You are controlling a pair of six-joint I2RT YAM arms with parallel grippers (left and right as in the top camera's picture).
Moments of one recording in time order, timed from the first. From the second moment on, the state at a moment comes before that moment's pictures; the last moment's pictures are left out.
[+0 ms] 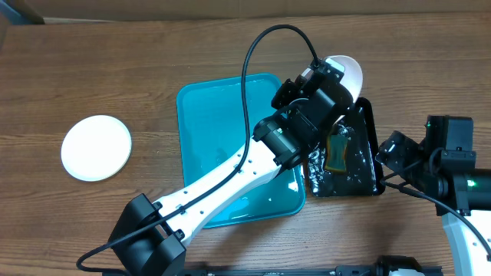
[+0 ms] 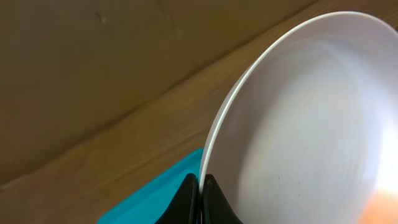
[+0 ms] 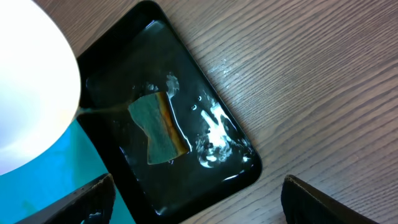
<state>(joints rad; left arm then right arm) -0.88 1.79 1.53 -0.36 -0.71 0.03 -0.06 1.03 1.03 -1.08 -0.01 0.54</state>
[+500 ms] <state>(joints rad) -0.98 1.79 1.53 -0.28 -0.84 0.26 -0.06 1.03 1.03 -1.09 -0.01 0.54</state>
